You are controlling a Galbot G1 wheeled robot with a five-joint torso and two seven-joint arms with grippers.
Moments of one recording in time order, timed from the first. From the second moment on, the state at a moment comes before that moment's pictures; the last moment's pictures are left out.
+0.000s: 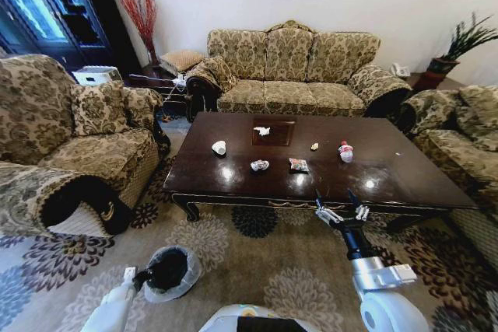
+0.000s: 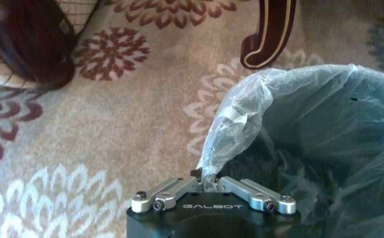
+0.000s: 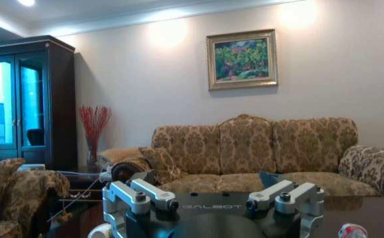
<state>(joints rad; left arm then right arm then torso) 1.09 -1.17 -0.78 -0.57 -0.11 -0.07 0.33 -1.75 1.32 0.65 2.30 0.34 0.15 -0.07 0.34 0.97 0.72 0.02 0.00</state>
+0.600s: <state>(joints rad) 1.70 -1.32 -1.07 -1.55 -0.37 0.10 0.16 -1.65 1.33 0.61 2.24 0.35 0.14 -0.05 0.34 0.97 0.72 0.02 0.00</state>
